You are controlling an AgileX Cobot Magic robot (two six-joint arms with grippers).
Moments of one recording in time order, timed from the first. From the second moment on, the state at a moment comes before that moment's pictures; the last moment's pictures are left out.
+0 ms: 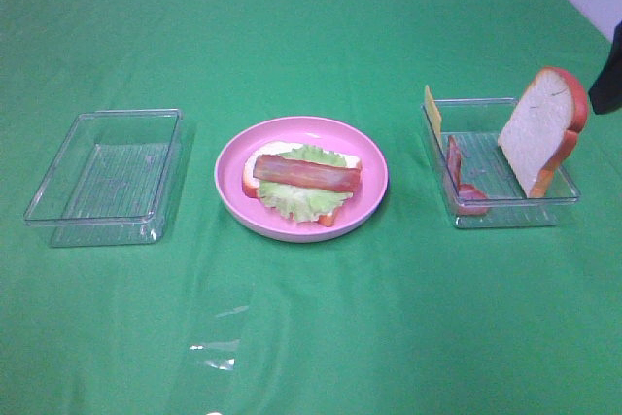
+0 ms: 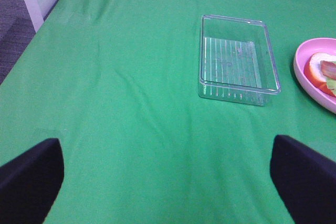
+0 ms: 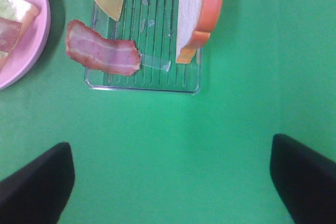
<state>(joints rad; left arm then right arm) 0.05 0.00 -0.52 0.01 1.08 -0.16 0.05 1.27 -1.02 0.00 0.88 -0.07</state>
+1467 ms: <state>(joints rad) 0.05 0.00 -0.52 0.01 1.08 -0.16 0.35 1.94 -1.52 -0.10 1.09 0.15</state>
